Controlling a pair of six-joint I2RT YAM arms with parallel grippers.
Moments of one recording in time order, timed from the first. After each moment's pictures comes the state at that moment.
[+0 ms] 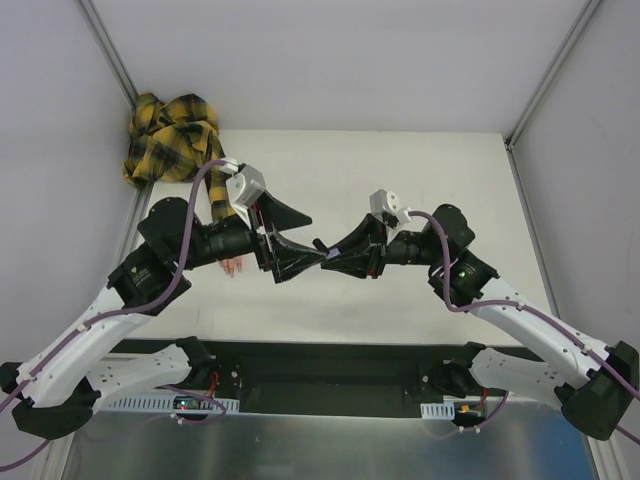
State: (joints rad) left arm -0.84 0.84 1.13 -0.23 0.50 -0.33; right arm 0.79 1.01 0.84 0.32 -0.83 0.22
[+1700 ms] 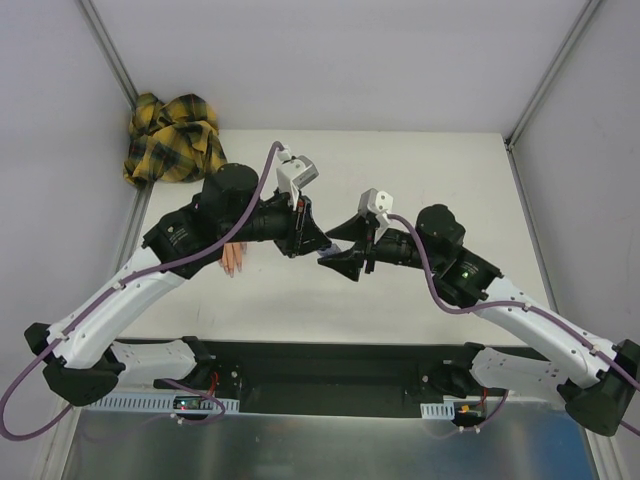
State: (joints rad) left arm -0.84 1.13 1.42 -0.68 0.38 -0.32; right arm 0.87 1.01 0.93 0.02 -0.50 0.00
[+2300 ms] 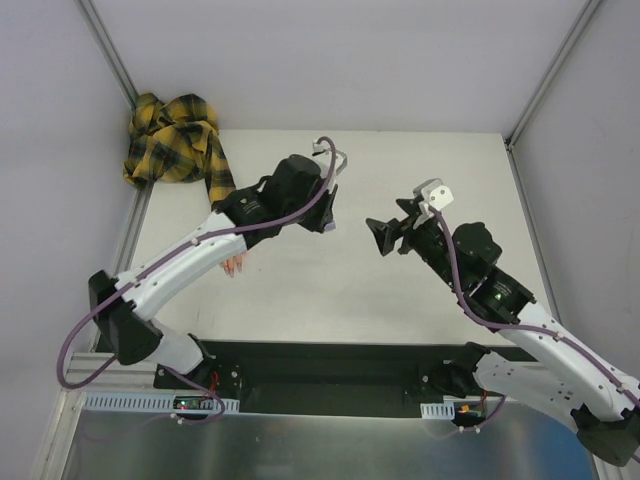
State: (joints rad) left arm -0.83 1.42 1.46 -0.67 -0.04 -0.21; right arm 0.82 0.80 0.86 -0.08 0.12 -0.04
